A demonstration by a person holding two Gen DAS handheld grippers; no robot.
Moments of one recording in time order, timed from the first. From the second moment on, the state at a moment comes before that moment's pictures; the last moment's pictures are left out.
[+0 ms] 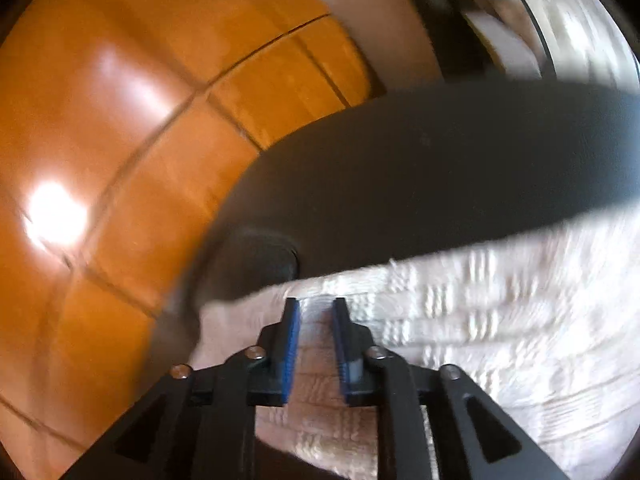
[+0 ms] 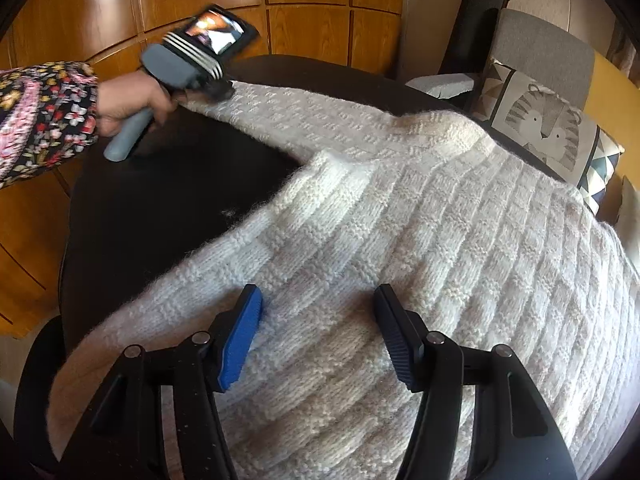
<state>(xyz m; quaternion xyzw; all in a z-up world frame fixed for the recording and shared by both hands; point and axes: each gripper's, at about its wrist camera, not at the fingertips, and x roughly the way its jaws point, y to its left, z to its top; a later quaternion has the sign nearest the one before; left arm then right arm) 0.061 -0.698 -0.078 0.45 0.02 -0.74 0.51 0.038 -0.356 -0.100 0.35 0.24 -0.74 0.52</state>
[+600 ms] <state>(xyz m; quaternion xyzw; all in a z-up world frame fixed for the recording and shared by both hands) -0.018 -0.450 -0.075 0.41 0.11 -0.85 0.31 -0.124 -0.353 -0.036 0.40 0.16 -0.79 0.43</state>
